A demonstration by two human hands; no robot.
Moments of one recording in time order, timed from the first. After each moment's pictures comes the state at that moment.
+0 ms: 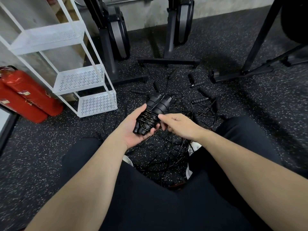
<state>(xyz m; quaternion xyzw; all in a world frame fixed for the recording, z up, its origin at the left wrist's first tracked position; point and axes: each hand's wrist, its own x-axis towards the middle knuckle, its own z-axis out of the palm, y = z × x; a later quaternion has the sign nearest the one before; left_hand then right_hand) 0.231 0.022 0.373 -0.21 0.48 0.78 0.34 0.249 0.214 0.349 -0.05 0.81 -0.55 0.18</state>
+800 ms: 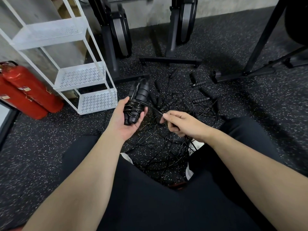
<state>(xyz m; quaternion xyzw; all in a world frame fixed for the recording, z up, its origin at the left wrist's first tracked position) 0.213 0.002 0.367 -0.23 0.34 0.89 0.22 0.250 0.222 0.349 -0.06 0.74 -0.62 0.24</state>
